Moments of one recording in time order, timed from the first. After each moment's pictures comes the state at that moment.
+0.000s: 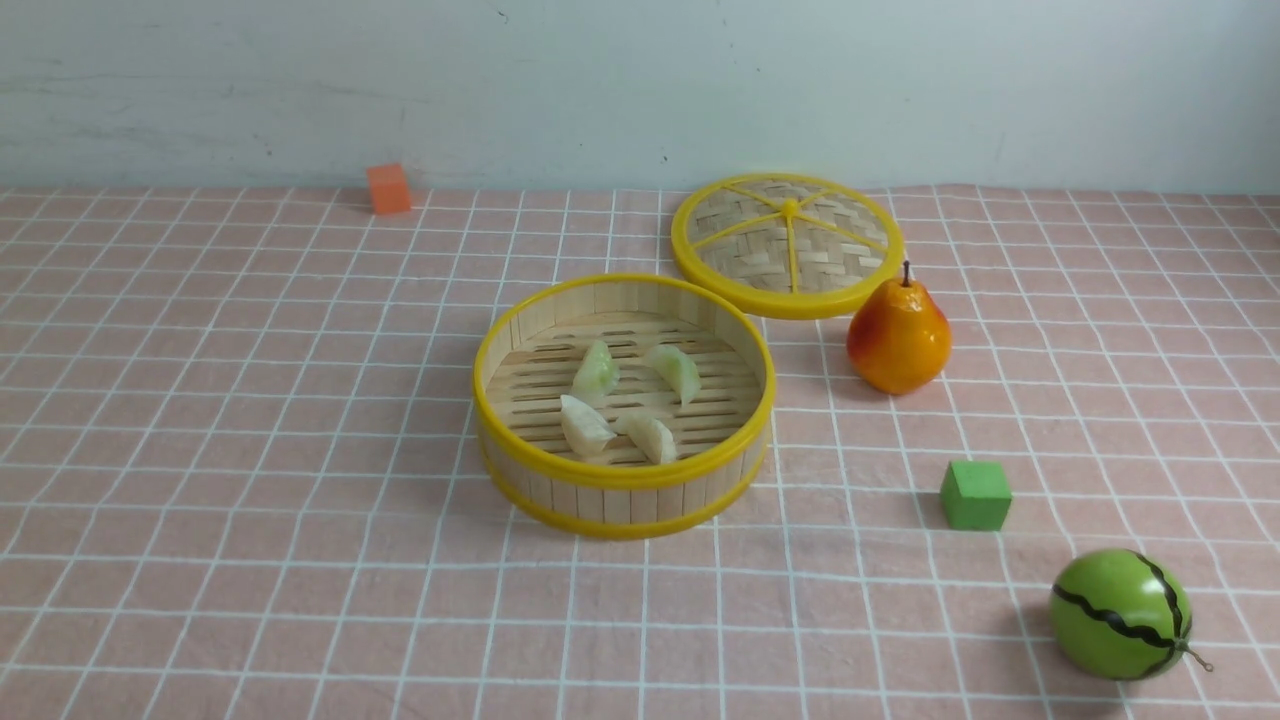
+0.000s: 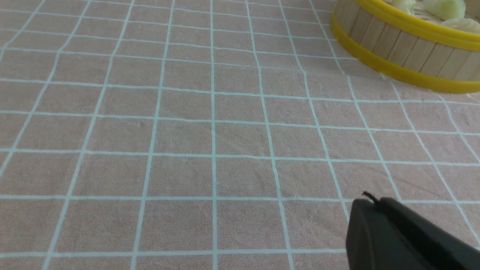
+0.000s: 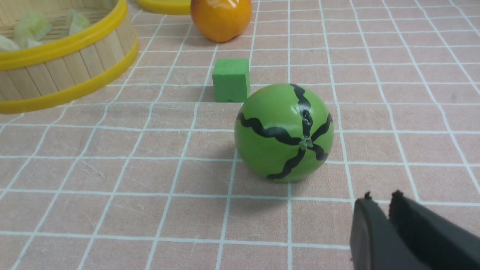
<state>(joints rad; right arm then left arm) 0.04 -0.01 0.02 0.09 0.39 0.04 -0.18 -0.01 0.03 0.03 0.40 -0.21</state>
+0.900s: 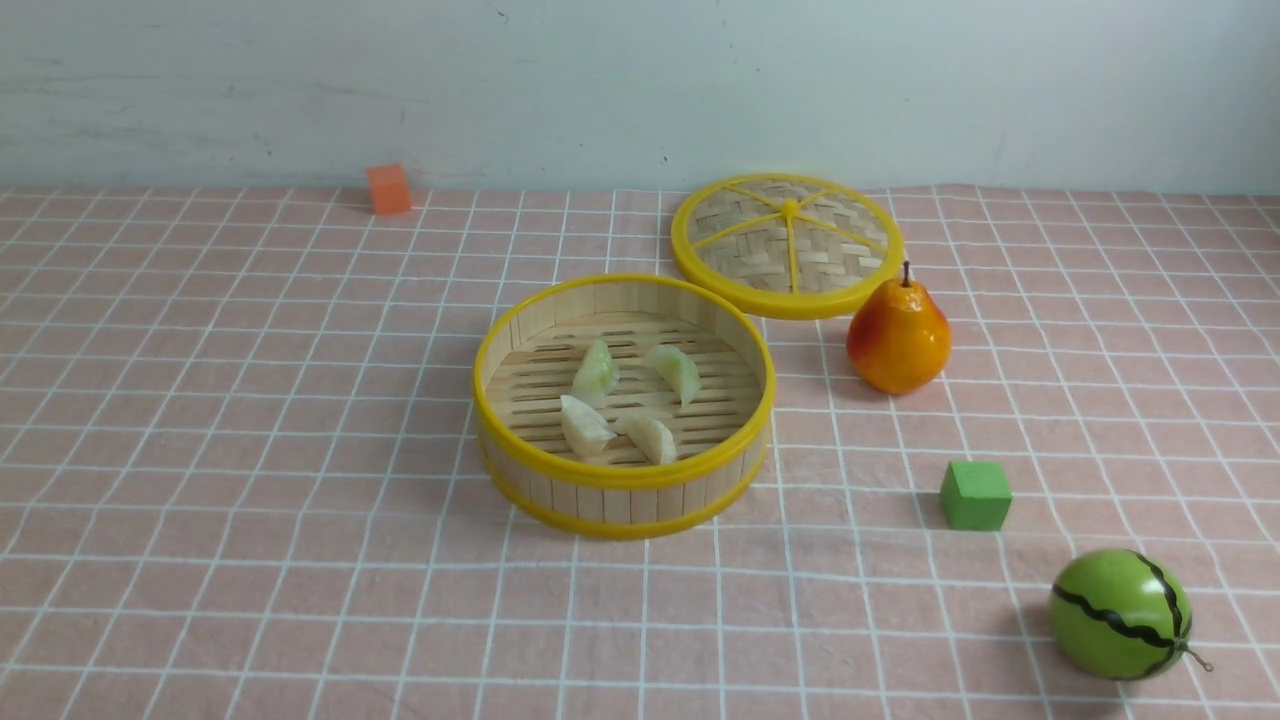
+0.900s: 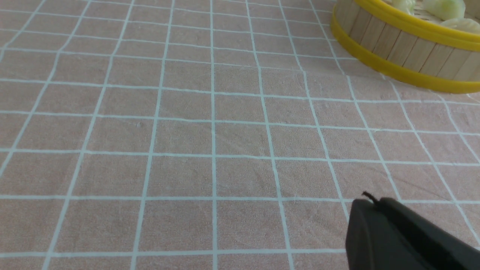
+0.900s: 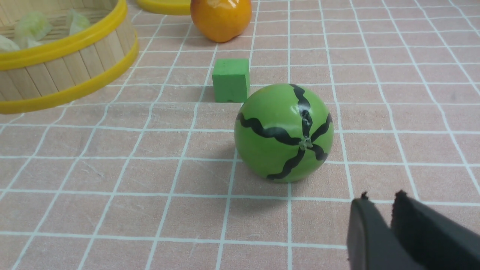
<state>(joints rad) 0.04 -0.01 0.02 0.09 0.39 0.04 -0.18 -0.01 0.03 0.03 0.40 -0.21</state>
